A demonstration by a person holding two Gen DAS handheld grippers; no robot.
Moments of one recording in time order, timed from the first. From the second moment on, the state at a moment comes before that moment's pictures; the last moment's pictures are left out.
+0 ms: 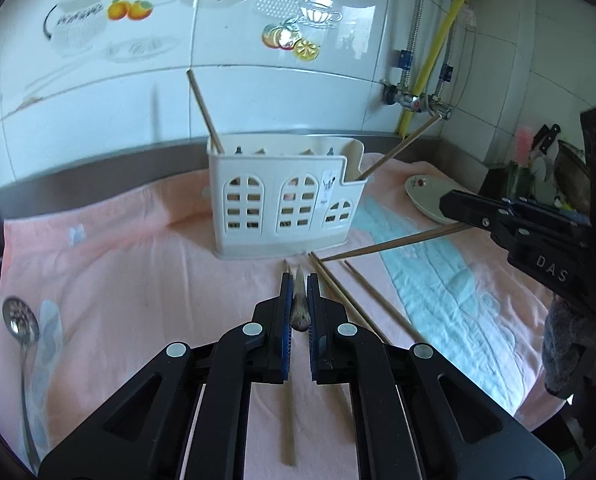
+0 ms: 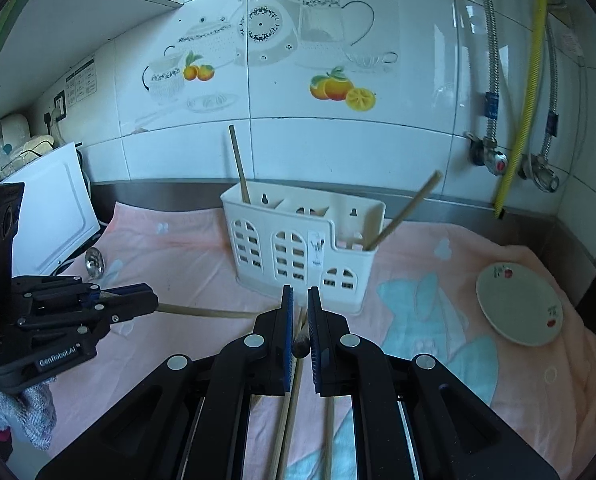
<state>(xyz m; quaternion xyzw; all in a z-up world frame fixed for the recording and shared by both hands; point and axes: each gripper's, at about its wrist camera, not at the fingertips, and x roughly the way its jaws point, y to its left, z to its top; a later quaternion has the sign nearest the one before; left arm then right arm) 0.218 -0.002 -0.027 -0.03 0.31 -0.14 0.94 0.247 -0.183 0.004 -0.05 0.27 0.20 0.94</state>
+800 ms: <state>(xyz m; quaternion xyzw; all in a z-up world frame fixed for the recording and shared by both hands) 0.264 -0.001 0.076 0.01 0.27 -0.15 0.95 0.312 -0.195 0.105 -0.04 0.26 0.22 0.94</state>
